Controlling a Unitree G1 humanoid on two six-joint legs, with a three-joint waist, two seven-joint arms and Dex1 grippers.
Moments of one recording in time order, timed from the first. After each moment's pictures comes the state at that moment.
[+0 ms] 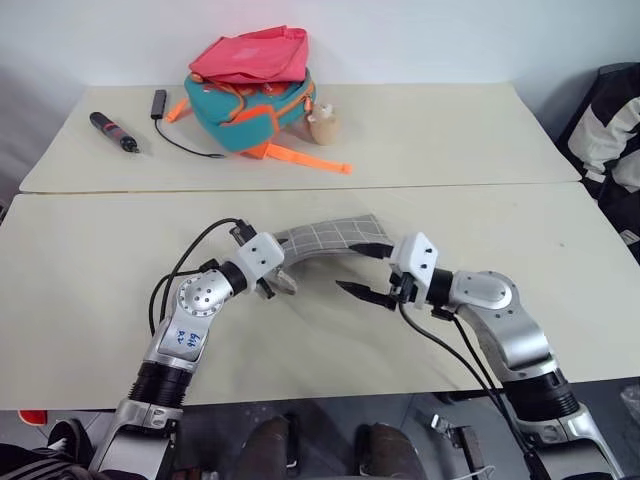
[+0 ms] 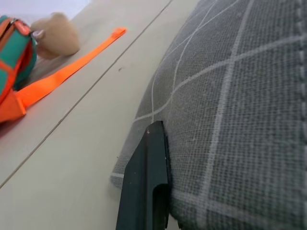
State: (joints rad) left arm -0.42 0.40 -0.10 0.09 0.19 0.02 -0.46; right arm -0.44 -0.48 0.20 -0.09 0.11 0.05 0.83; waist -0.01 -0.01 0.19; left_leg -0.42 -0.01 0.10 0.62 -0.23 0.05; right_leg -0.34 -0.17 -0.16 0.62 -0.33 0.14
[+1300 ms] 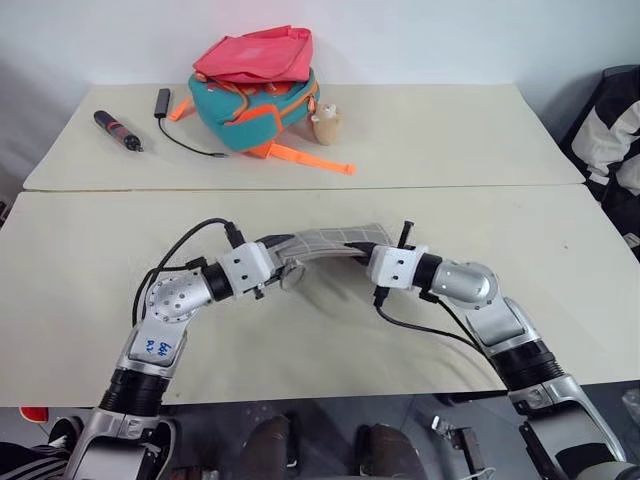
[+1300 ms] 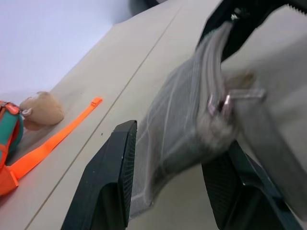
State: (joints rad) left arm -0.38 0.50 -0.08 0.05 0.00 -0.26 -0.68; right arm -0.55 -0.51 0.26 0.20 -0.15 -0.37 0.71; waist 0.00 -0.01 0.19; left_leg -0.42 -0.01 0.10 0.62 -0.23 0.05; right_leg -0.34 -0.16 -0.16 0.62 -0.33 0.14
